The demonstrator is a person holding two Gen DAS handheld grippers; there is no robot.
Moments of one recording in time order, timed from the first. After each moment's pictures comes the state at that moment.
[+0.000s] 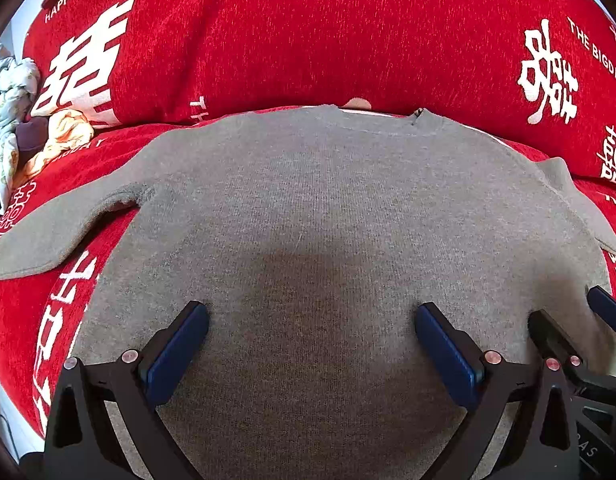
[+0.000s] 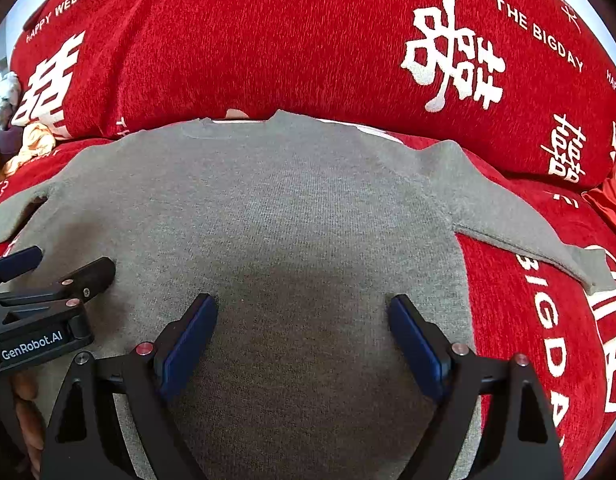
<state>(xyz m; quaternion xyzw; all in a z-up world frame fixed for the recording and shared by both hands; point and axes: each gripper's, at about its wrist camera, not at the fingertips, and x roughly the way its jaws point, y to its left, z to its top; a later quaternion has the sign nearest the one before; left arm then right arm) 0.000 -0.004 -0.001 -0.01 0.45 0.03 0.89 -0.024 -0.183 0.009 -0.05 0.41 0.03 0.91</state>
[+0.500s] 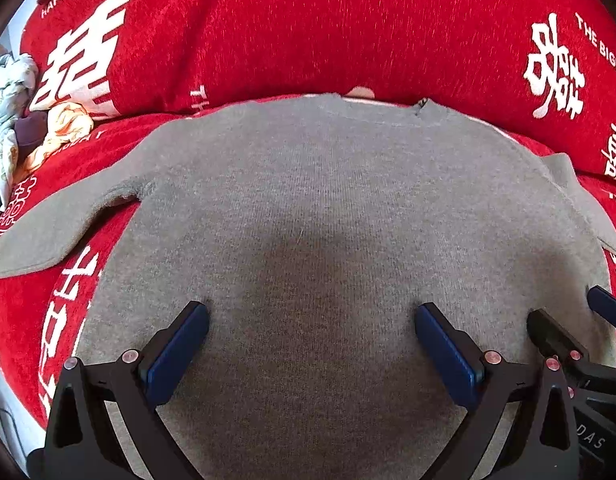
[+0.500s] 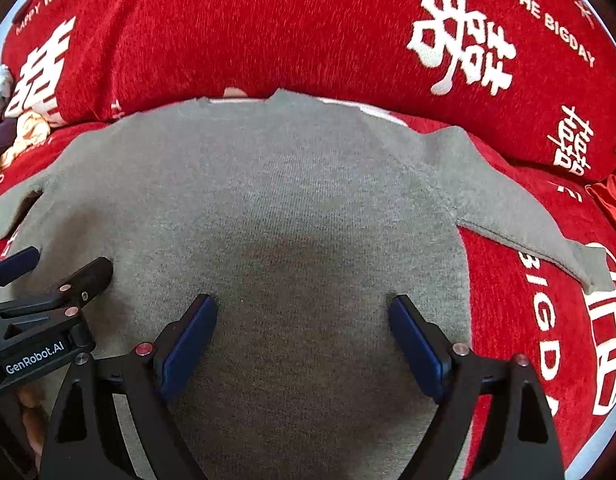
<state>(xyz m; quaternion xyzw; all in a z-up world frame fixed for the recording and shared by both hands) 0.007 -0.003 0.003 -0.01 0.48 0.03 0.88 -0.006 -0.181 0.017 -0.05 0.48 0.03 0.88</state>
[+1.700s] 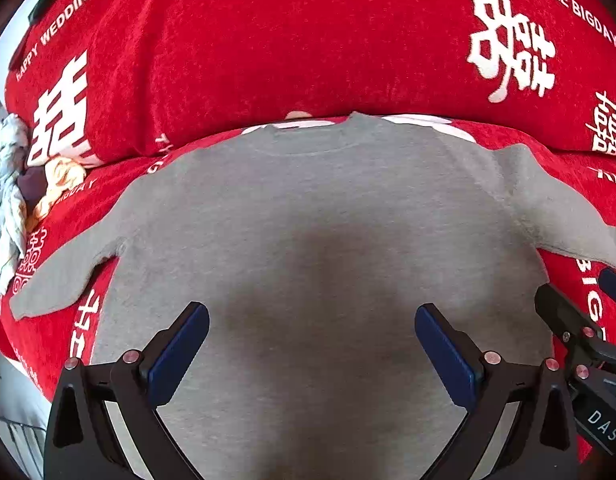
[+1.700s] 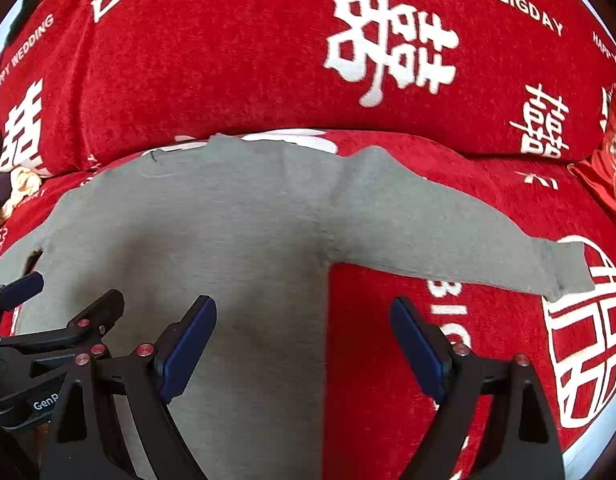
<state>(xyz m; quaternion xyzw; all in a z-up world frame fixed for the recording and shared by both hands) 0.024 -0.110 0.055 0.05 0.50 0.04 0.86 0.008 -0.281 0.068 0.02 0.47 0.01 0.88</state>
